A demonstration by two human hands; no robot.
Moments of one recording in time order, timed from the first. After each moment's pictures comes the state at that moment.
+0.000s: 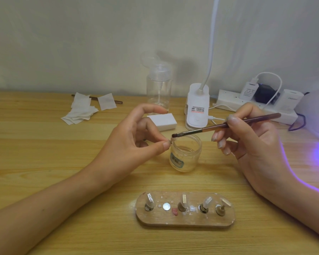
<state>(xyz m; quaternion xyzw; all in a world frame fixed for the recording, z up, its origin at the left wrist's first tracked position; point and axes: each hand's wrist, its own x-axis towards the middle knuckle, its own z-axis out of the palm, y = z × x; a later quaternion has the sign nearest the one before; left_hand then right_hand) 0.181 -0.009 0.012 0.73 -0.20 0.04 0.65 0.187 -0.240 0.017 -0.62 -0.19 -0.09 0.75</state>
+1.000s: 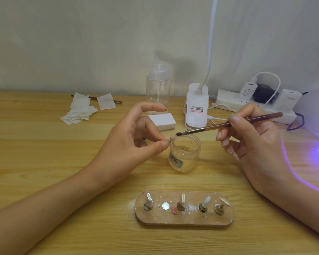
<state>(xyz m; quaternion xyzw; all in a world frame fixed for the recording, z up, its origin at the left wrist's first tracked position) 0.182 -0.009 0.010 0.74 -0.20 0.05 0.64 0.186 -0.243 0.016 -0.63 -0.16 -0.11 0.75</state>
